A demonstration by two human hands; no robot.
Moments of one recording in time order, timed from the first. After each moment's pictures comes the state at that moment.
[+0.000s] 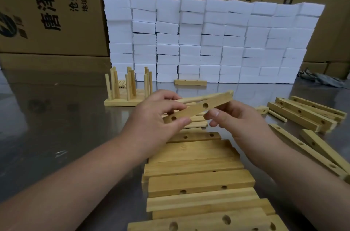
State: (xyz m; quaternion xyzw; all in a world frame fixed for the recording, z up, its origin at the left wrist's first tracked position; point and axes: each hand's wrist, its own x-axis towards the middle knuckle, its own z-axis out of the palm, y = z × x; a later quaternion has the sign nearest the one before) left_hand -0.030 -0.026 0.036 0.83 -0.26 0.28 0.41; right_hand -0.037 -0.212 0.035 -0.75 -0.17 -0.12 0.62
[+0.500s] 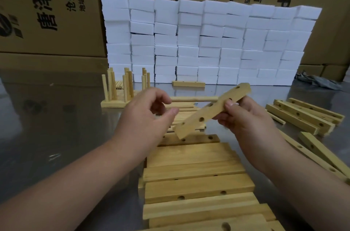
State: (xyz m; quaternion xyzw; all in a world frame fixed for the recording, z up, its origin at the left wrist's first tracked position) left_hand -0.032 -0.026 0.037 0.79 -0.19 0.30 0.51; right_hand -0.028 -0.217 0.030 -0.69 -0.14 -0.15 0.69
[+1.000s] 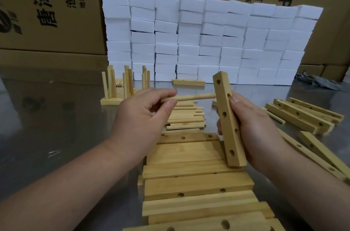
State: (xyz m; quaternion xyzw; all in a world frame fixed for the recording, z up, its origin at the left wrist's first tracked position) left_hand -0.037 -0.025 0.036 0.77 -0.23 0.36 0.47; right_hand -0.036 -0.217 0.035 -0.71 -0.13 -0.09 0.68
